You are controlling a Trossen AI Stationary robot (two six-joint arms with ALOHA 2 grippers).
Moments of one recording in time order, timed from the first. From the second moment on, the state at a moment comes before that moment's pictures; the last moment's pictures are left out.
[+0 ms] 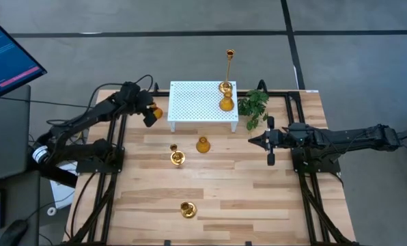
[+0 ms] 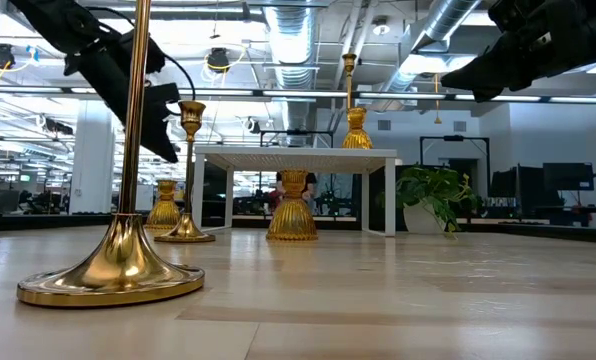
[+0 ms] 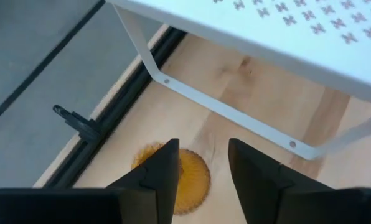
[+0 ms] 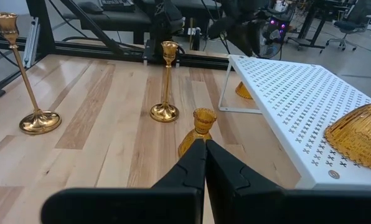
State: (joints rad) left arm 0.87 0.88 0.61 -0.33 0.10 0.38; right arm 0.01 0.60 0.32 0.03 0.11 -0.11
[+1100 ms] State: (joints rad) left arm 0.87 1.07 0.62 -0.33 0.03 0.25; right arm 0.00 0.60 0.32 0.01 0.11 -0.11
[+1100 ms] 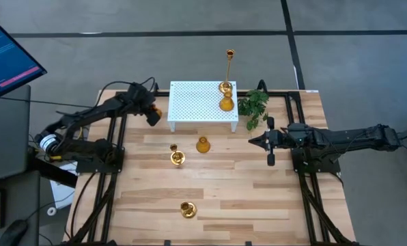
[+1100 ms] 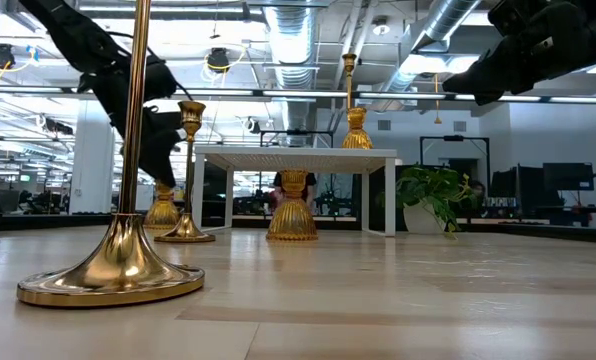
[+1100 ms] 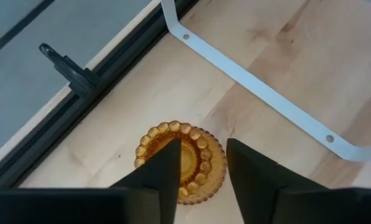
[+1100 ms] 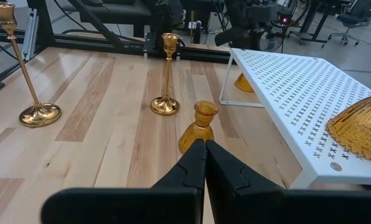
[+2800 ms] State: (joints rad) left arm 0.44 0.70 0.82 -0.64 -0.57 0.18; right arm 0.00 0.60 0.32 0.01 0.11 -0.11
